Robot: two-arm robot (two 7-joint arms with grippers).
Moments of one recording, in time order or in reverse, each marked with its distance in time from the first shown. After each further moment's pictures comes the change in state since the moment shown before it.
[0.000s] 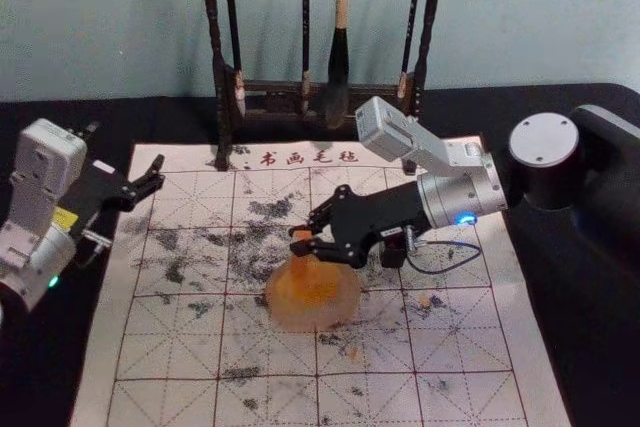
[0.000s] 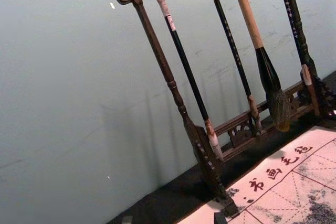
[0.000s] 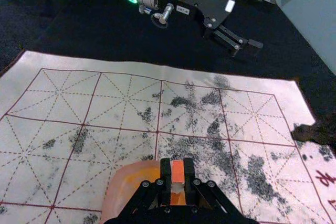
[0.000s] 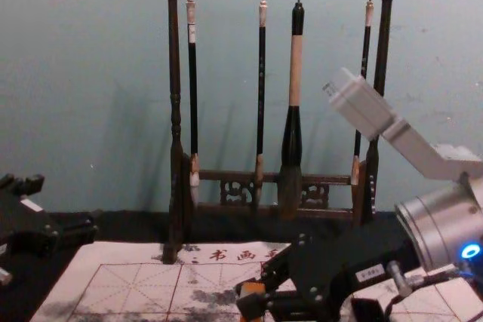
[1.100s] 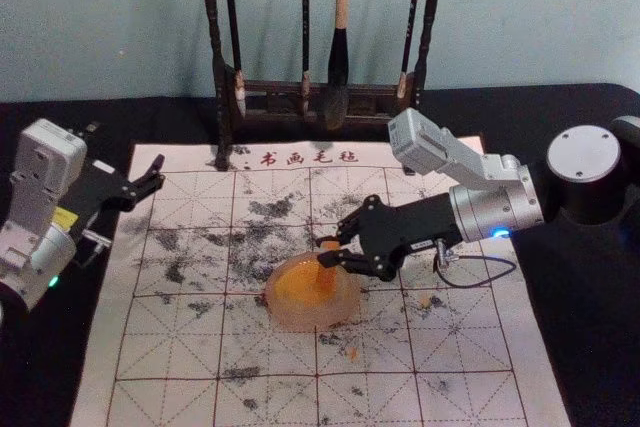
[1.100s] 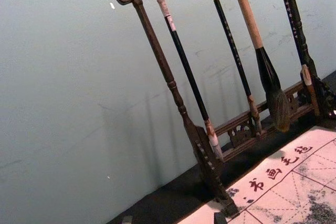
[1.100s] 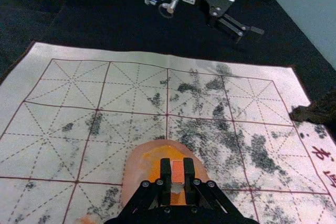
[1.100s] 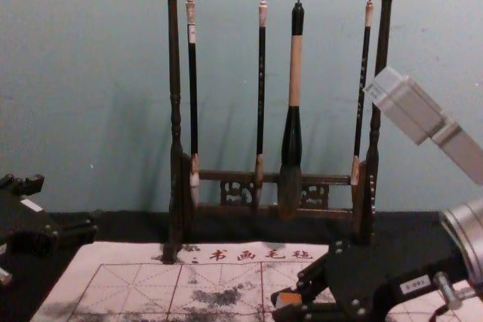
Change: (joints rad) left arm 0.000 0.000 0.000 0.000 0.000 0.000 0.000; right arm -0.080 0.125 0.025 -0.185 0.006 0.063 -0.037
